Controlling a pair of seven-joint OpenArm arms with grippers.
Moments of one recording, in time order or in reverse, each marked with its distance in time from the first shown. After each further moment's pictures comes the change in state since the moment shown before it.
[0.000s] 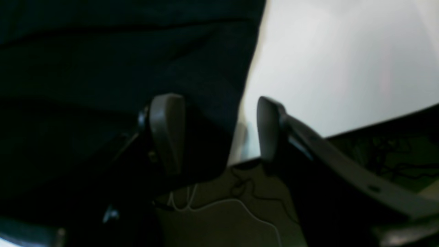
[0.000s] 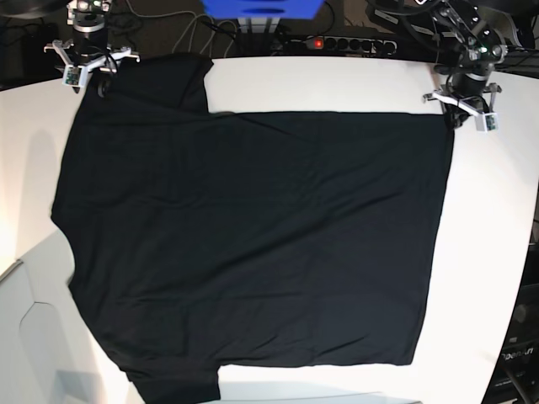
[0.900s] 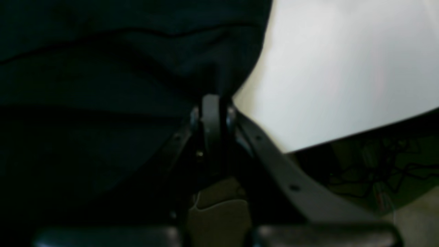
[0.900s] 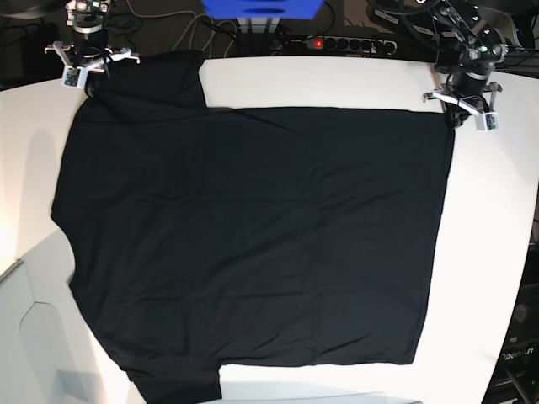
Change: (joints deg) left arm 0.3 0.0 0.0 0.2 0.0 0.0 0.0; right arm 0.4 -1.7 2.2 2.2 -0.5 3.6 -1.1
